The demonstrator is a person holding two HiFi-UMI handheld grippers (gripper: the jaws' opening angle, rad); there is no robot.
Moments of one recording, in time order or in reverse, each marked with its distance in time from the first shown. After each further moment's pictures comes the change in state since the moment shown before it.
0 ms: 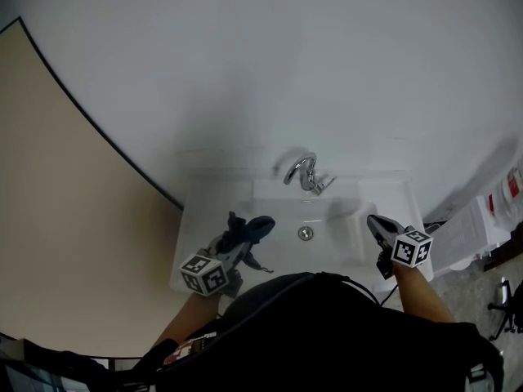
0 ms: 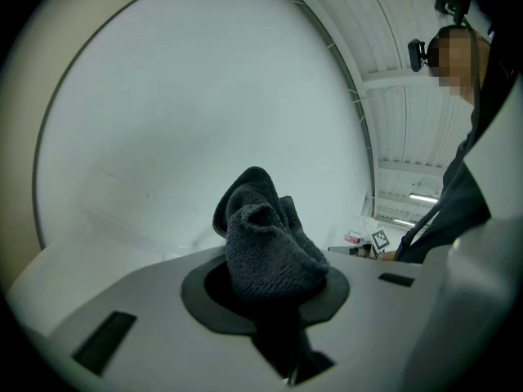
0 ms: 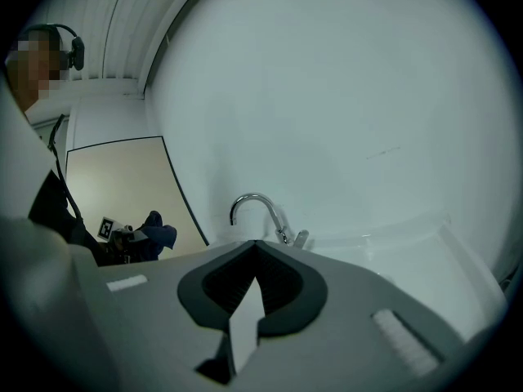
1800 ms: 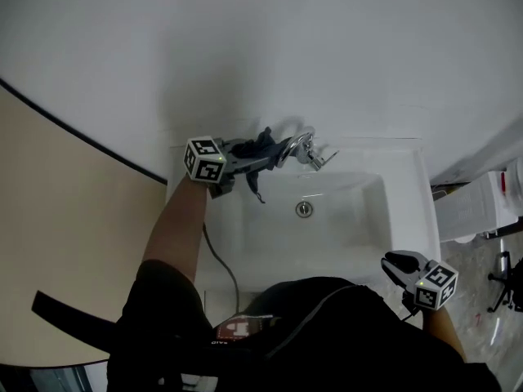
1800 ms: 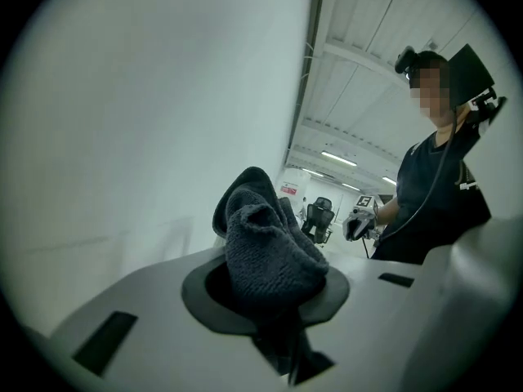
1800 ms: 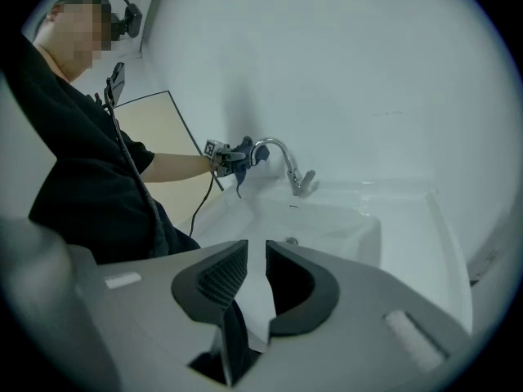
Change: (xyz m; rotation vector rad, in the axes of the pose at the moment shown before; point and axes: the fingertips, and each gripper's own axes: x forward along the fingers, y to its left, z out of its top) left arm 0.217 0.058 0.023 0.245 0.412 -0.658; right arm -0.074 0.033 -0.083 -0.049 0.381 0.037
